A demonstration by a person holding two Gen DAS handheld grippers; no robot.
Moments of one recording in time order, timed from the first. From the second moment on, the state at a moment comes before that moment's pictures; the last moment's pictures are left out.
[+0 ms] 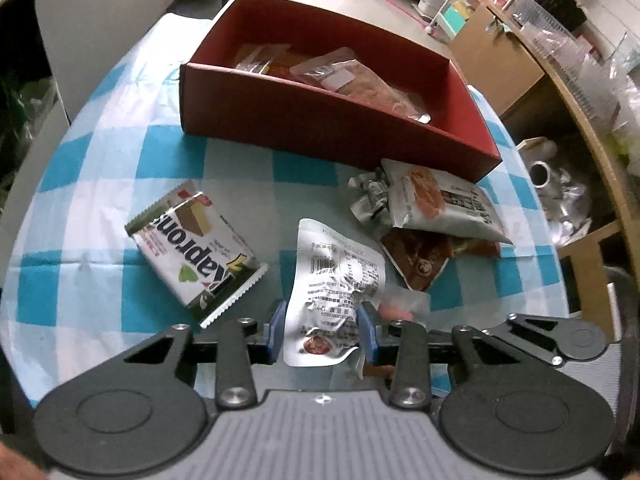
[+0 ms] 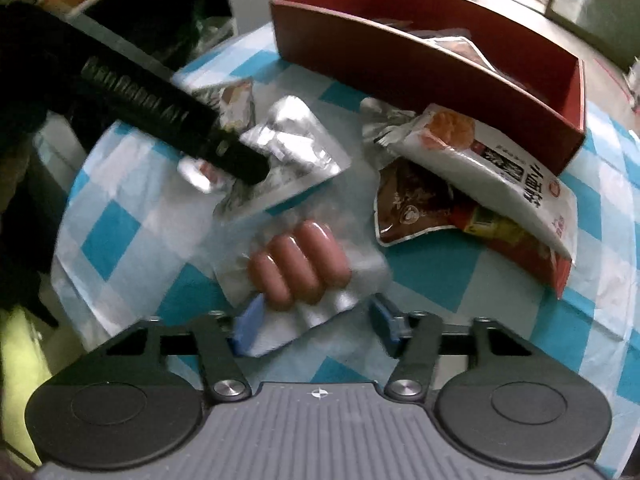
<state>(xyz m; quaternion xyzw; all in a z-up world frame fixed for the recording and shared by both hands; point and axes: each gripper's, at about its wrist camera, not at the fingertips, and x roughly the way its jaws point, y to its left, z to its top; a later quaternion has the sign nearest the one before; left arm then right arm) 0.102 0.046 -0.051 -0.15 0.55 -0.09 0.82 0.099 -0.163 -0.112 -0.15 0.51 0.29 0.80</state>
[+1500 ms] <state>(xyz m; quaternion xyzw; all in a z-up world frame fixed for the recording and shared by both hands) 0.095 0.087 -0.025 -0.24 0.51 -0.14 0.81 0.082 -0.161 -0.103 -0.07 0.51 0.22 0.83</state>
